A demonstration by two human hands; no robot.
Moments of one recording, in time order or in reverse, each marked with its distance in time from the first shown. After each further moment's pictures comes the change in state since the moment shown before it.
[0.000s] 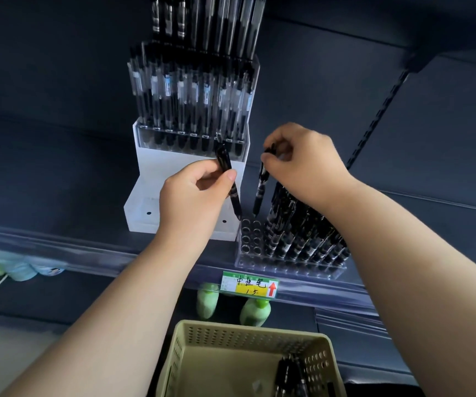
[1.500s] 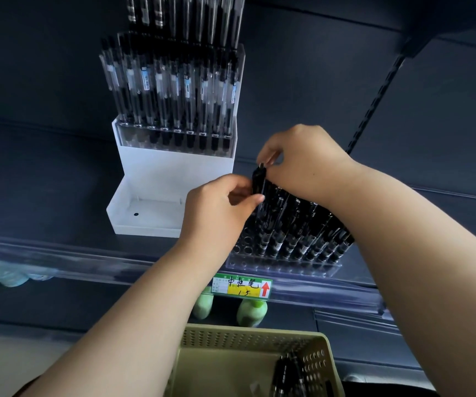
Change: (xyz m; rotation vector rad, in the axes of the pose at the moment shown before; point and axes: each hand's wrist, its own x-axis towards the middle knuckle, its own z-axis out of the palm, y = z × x) left_hand -0.005 -0.016 0.039 0.329 -0.120 0.156; right_hand -0.001 -0.005 -0.020 -0.317 -0.250 -0.020
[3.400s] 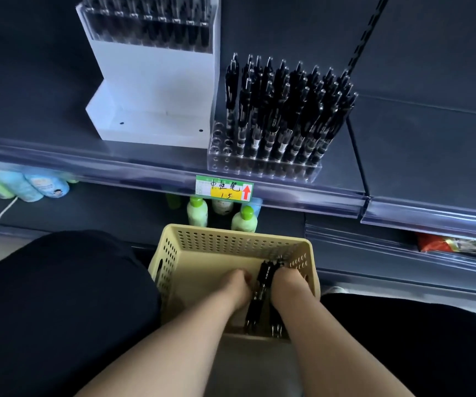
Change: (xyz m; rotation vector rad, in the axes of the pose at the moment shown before) left_hand -0.222 -0.143 0.120 0.342 -0.753 -0.761; right_hand -0.221 0.077 0.236 0.302 -0.607 0.830
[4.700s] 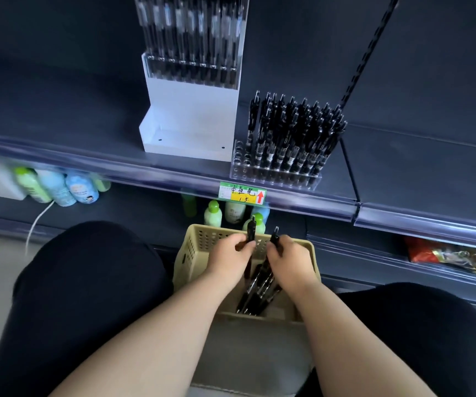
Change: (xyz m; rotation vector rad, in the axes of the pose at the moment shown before) left_hand -0.076 0.022 -0.075 -0.256 0.463 0.283; right_hand -0.059 -0.030 -0.025 0.209 0.309 -0.424
